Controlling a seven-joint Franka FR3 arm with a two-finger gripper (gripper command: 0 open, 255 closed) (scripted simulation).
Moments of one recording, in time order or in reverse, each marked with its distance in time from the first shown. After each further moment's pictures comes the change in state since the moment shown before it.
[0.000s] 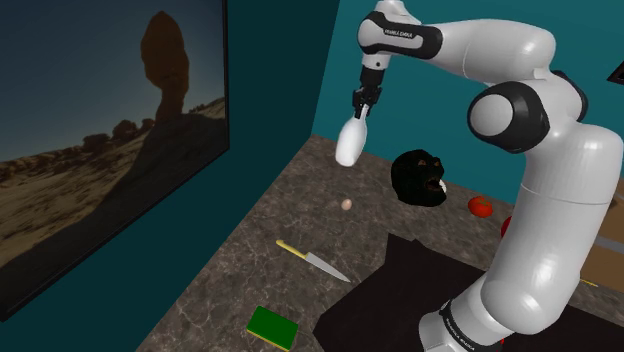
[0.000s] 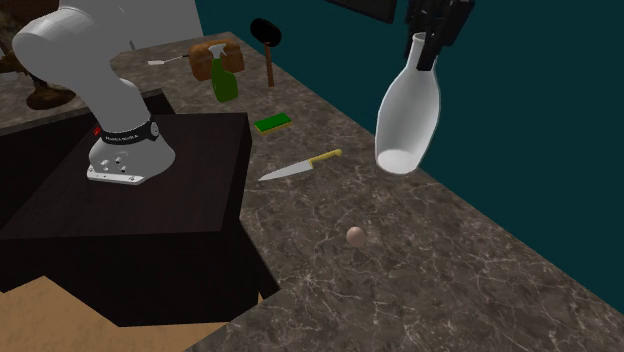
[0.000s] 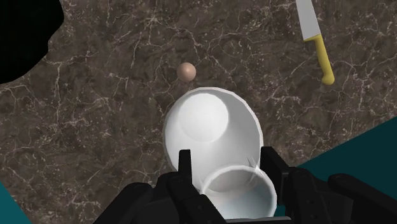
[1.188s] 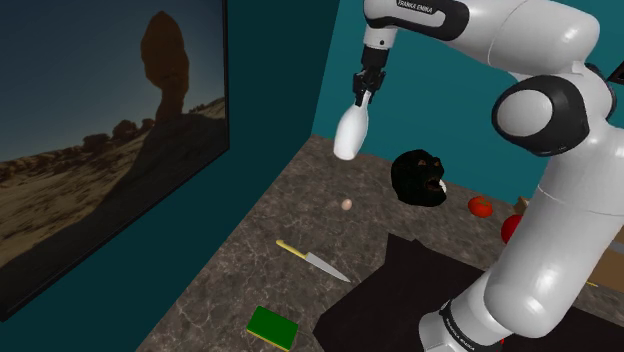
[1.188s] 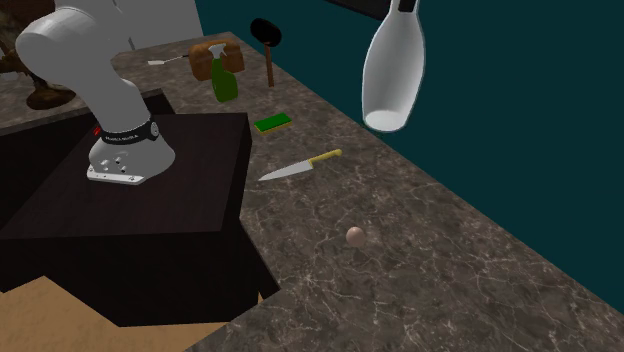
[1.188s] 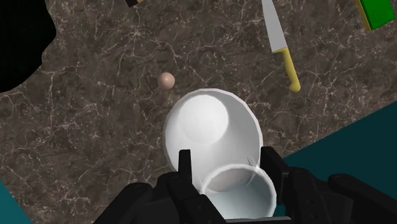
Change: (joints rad) arm 0.070 -0.123 0.021 -0.003 -0.023 -0.122 0.084
